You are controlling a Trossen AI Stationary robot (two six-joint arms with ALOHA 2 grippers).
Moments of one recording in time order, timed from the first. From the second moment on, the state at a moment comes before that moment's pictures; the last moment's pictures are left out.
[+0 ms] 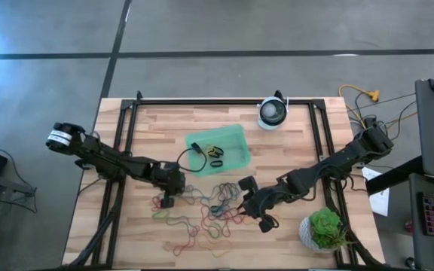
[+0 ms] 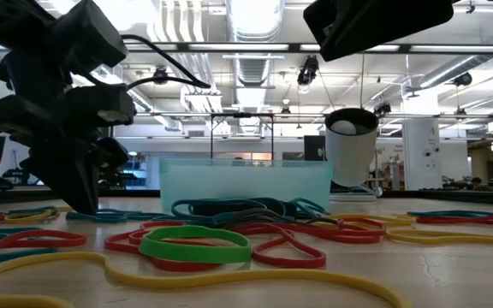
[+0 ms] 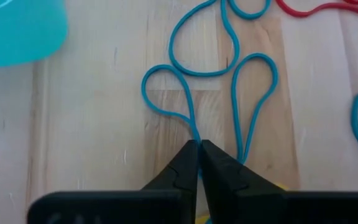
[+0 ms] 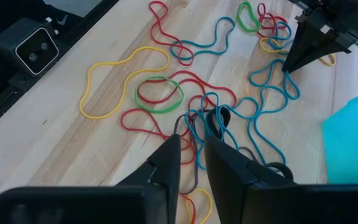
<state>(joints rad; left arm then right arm) -0.22 1.40 0.48 -0.12 0.02 -0.23 0.43 1.58 1.00 -0.17 0.08 -0.08</state>
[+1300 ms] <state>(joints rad) -0.22 1.05 0.61 -0.13 -0.36 0.11 0.46 1.58 0.99 -0.17 0.08 -0.05</state>
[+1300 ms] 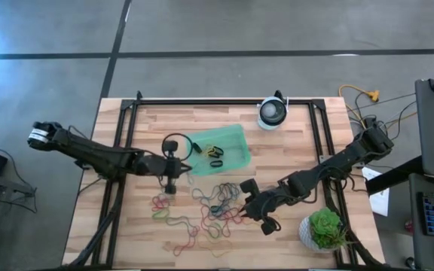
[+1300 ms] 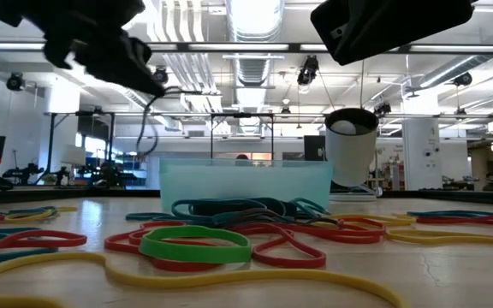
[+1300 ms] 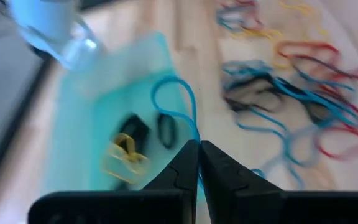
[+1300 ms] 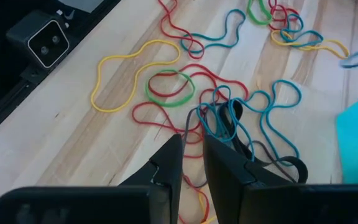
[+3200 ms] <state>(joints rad) -0.23 1.04 0.57 -0.07 -0.09 0.08 0.44 1.75 0.93 0.20 0.08 -0.24</state>
